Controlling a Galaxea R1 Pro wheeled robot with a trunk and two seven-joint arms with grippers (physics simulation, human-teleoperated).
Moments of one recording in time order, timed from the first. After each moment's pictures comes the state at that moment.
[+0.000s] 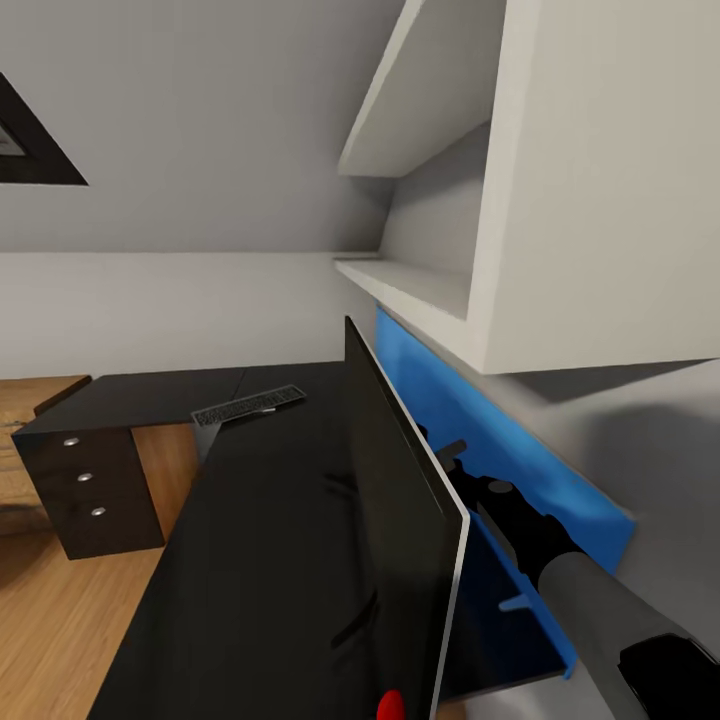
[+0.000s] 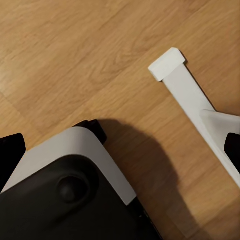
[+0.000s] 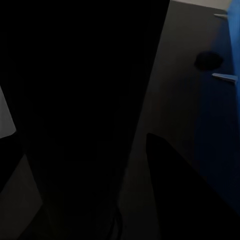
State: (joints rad) left arm 0.22 0.09 0.10 -0.79 1.02 0.12 0.29; right arm -0.85 -0.07 0.30 -0.56 -0.06 0.09 0.41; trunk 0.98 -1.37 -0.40
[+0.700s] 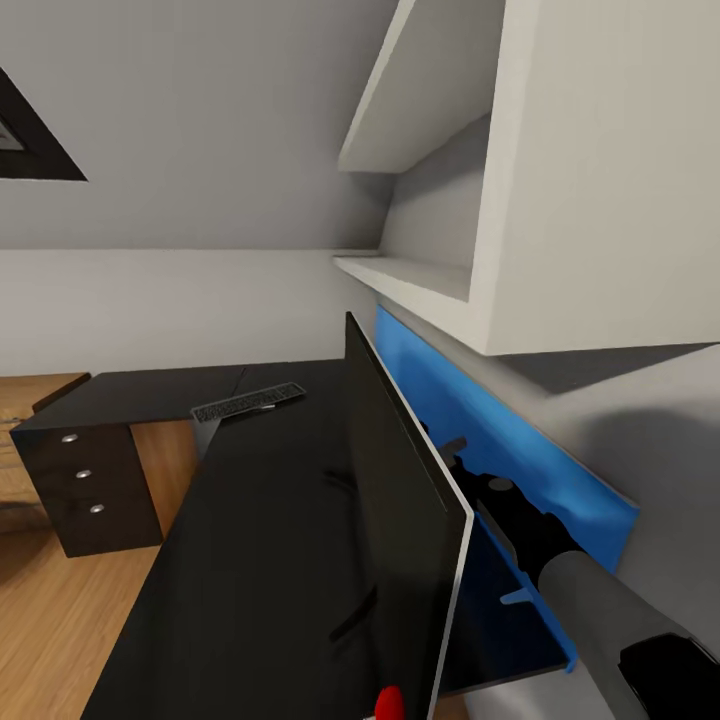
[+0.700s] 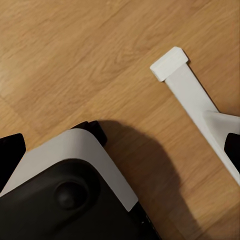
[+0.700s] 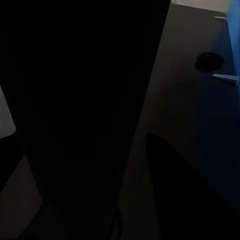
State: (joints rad) left arm 0.22 0.09 0.10 -0.79 1.02 0.12 0.29; right arm -0.85 -0.07 0.30 -0.58 -0.07 0.09 0.41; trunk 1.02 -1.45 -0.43
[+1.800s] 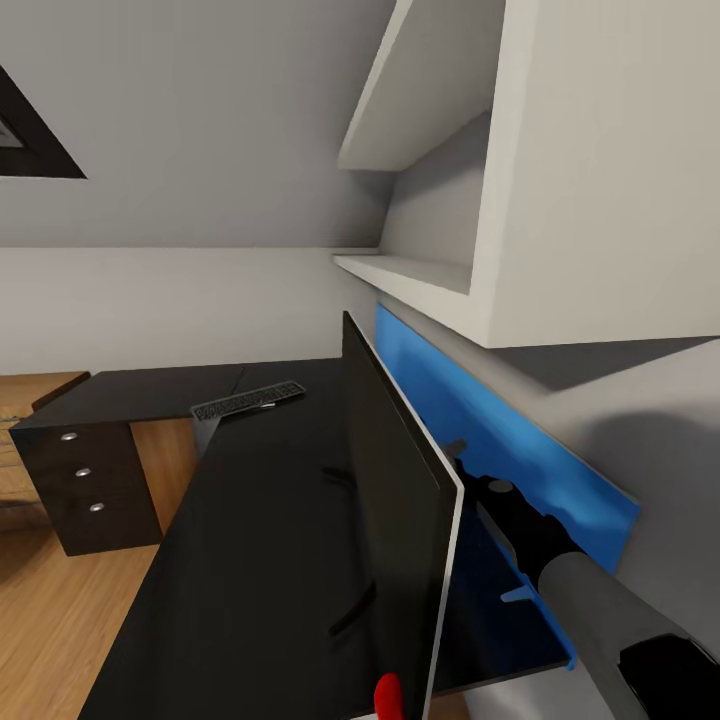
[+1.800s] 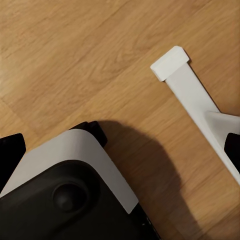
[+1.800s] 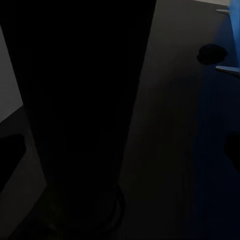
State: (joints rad) left arm 0.22 0.09 0.10 -0.79 1.03 0.12 0.29; right arm -0.85 -0.07 0.30 -0.57 -0.07 0.09 0.41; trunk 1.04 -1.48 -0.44
